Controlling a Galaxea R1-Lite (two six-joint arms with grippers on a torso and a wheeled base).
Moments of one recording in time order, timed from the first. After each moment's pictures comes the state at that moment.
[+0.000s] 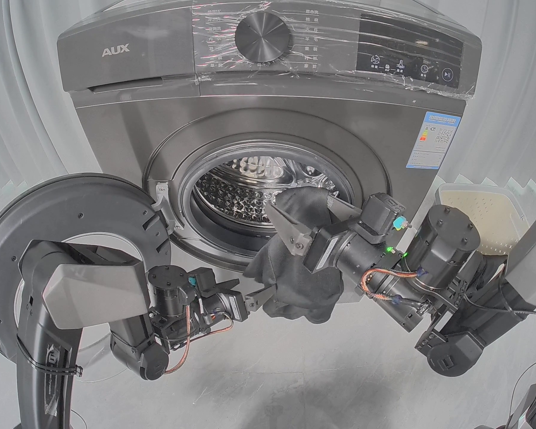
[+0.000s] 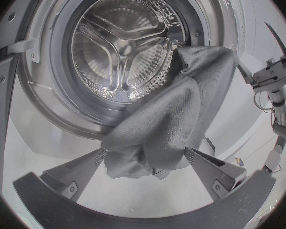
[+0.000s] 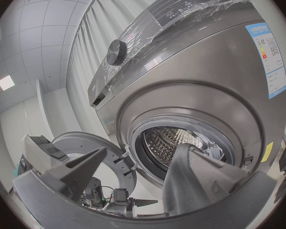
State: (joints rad) left arm -0.47 2.41 -0.68 -1.55 -0.27 -0.38; right arm 0.78 1.97 -0.72 -1.46 -0.11 0.21
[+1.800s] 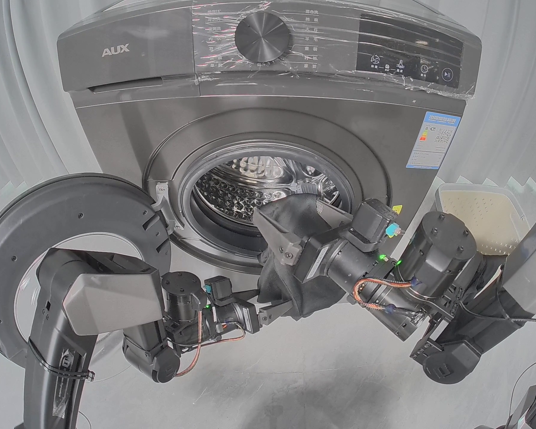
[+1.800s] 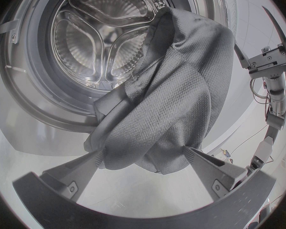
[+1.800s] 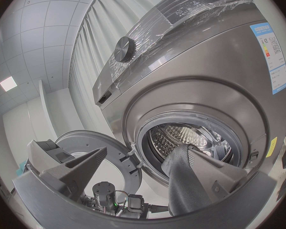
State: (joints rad) left arm -0.50 2.48 -0.75 -1.55 -0.42 -0.37; right arm 0.82 1.97 -0.72 -1.46 -0.12 0.21
